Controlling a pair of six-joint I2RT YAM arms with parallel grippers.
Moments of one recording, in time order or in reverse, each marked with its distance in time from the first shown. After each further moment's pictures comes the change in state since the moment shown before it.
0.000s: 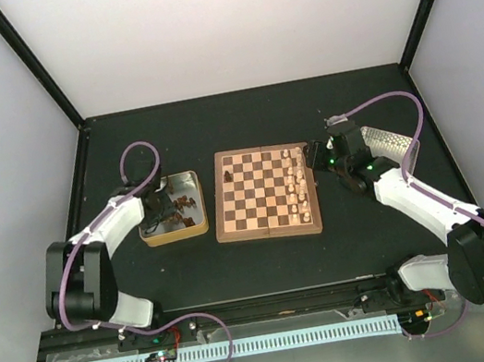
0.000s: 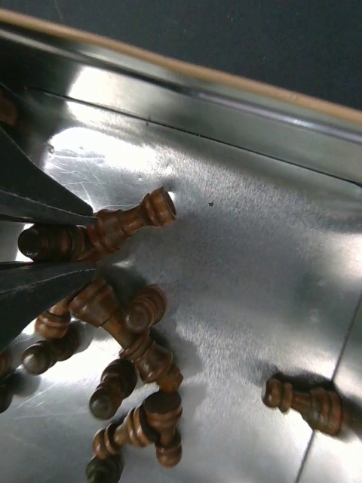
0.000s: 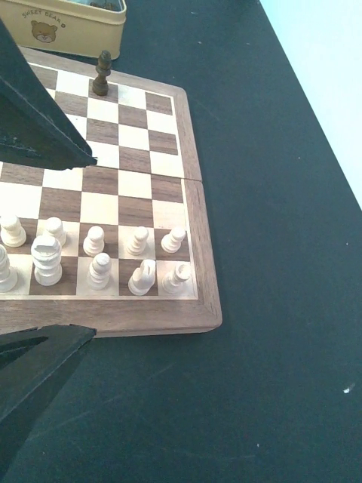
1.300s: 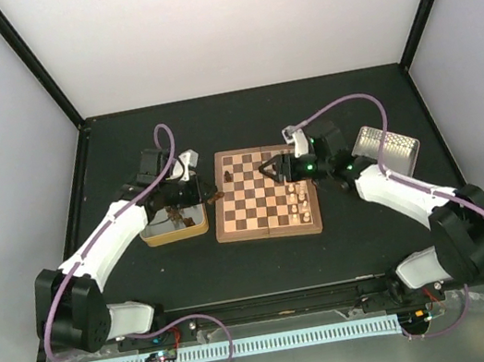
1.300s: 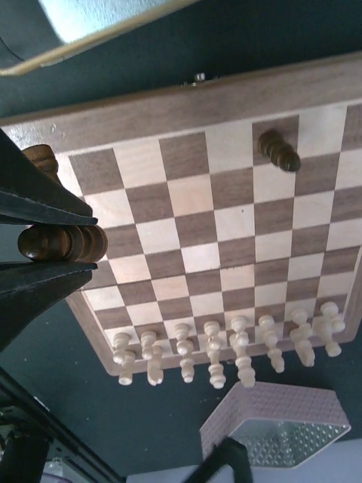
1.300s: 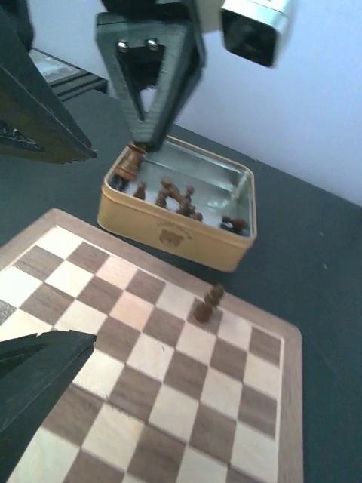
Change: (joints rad) left arm -0.166 -0.169 0.079 0.090 0.696 0.174; right arm 0.093 0.138 0.069 0.138 -0.537 0.008
